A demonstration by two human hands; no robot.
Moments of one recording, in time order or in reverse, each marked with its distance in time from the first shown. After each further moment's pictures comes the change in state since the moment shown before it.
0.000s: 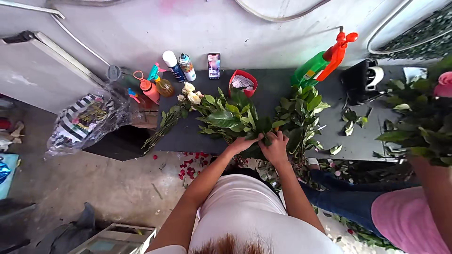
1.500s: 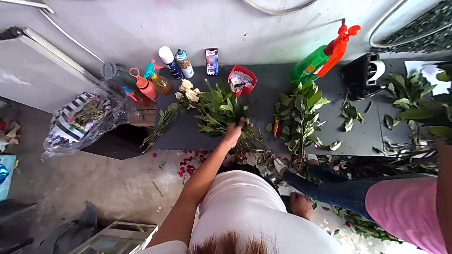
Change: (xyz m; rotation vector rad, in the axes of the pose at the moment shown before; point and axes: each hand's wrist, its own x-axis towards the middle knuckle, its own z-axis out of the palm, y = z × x) left_hand 0.029 -0.023 -0.014 -0.523 0.203 0.110; right_hand -0.217 0.180 0.048 -0.206 -0.414 0.981
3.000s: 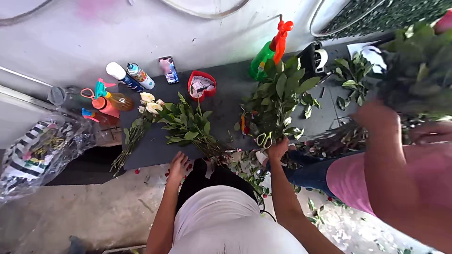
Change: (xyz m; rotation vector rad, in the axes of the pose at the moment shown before) left_hand -0.036 -0.077 -0.081 -0.050 0.519 -0.355; right_hand 0.116 -0.113 -0.118 0.672 0.543 -0.160
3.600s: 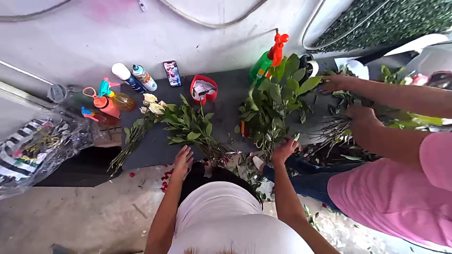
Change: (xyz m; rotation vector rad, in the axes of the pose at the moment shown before) left_hand -0.004 0.017 0.014 0.031 -0.112 0.035; right_hand -0.010 -0.011 -0.024 0.022 0.143 -0.121
